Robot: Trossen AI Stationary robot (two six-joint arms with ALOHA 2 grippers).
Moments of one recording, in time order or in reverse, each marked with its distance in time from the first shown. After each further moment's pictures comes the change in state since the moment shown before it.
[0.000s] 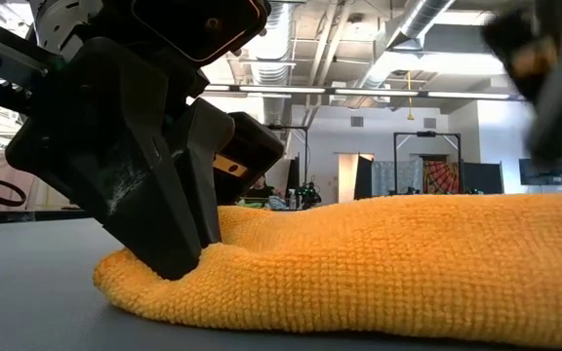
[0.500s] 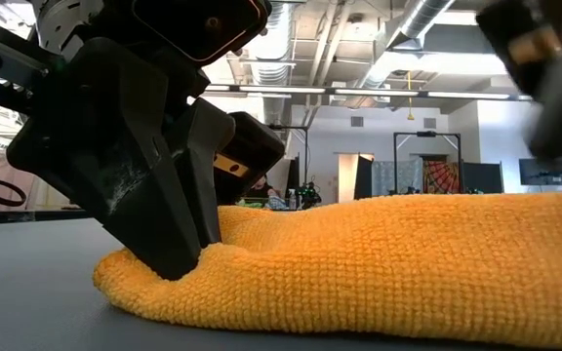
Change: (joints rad) left arm 0.002 0.000 0.000 0.010 0.006 0.004; right arm 0.005 0.034 0.075 -0.049 -0.002 -0.010
